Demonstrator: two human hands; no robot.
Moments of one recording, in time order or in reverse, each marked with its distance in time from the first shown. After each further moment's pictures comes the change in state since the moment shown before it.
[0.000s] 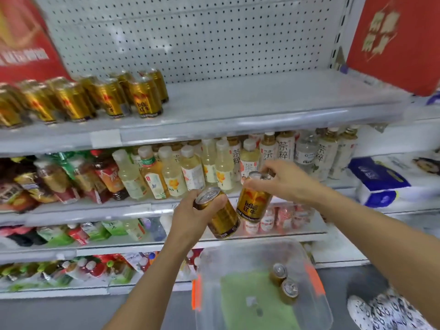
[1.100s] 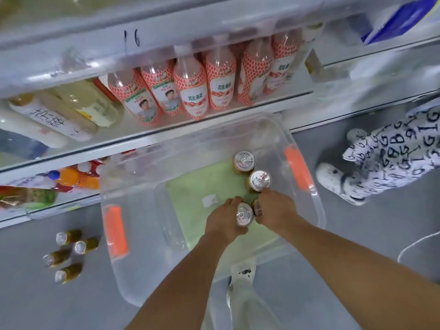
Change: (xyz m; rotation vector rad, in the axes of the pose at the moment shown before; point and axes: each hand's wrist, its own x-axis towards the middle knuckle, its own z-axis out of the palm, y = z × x) left_hand -0.028 -0.364 0.277 0.720 -0.892 -0.156; right_hand -0.088 0.306 0.340 -0.422 -0.608 0.665
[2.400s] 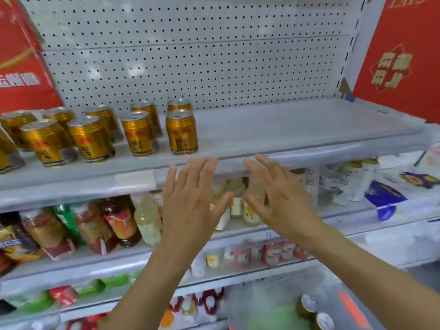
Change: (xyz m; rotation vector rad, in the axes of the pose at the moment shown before) left_hand -0.349 0.028 -0.475 0.466 1.396 0.434; right_hand -0.304 -0.233 -0.377 0.140 1.267 -0.622
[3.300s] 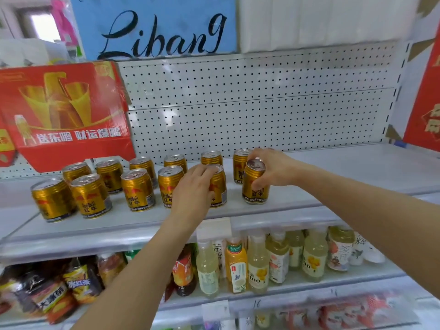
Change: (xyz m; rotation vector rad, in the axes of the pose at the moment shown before) left_hand 0.088 -0.165 -0.052 0.043 -0.120 -0.098; right_hand 0.208 -0.090 -0.004 0.177 -0.405 0.154
